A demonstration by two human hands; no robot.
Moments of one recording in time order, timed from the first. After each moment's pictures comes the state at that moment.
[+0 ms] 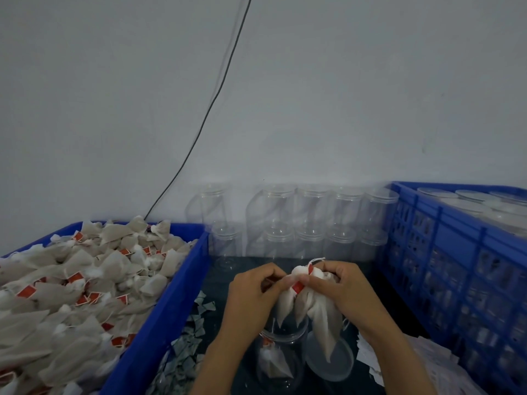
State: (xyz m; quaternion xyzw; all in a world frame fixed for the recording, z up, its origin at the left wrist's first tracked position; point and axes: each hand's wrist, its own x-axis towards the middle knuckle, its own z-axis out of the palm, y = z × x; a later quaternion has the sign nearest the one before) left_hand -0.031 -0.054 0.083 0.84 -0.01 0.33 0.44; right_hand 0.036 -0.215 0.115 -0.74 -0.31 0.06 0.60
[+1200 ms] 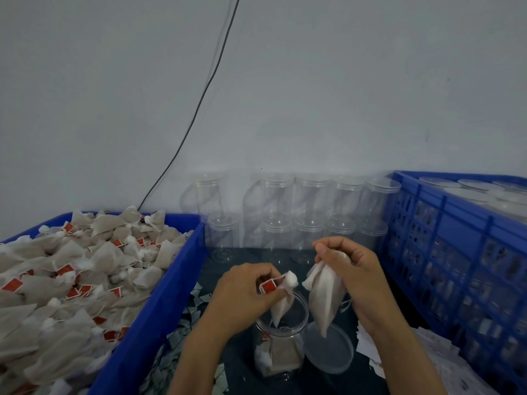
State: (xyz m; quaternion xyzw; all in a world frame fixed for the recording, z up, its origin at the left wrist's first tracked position) left_hand -0.039 -0.035 0.087 0.92 0.01 0.20 0.32; right_hand 0.037 -0.215 0.115 -0.63 -0.25 0.04 0.73
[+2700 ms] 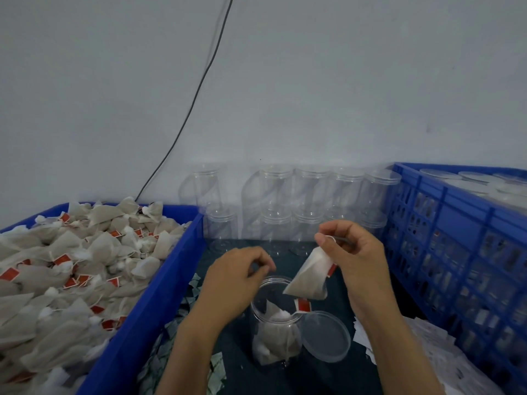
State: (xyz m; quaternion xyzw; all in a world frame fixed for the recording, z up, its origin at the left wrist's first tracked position) left_hand -0.044 -0.034 0.095 0.93 0.06 0.23 0.29; right_hand 0.037 -0.209 0.113 -0.63 -0.22 -0.07 0.74
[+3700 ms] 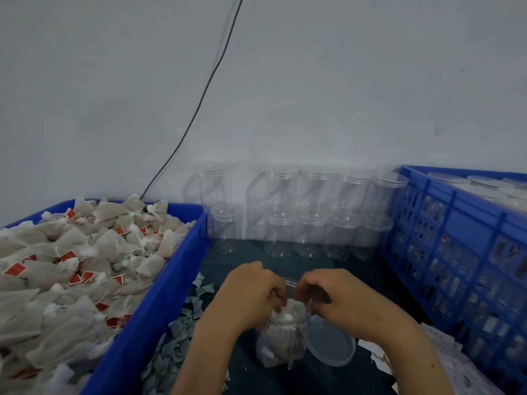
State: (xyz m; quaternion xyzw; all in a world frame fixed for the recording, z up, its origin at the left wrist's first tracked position) left_hand -0.034 -0.041 0.082 0.98 0.00 0.13 0.11; right_hand 0.024 -0.214 0.118 -0.87 -0.45 0.06 0.20
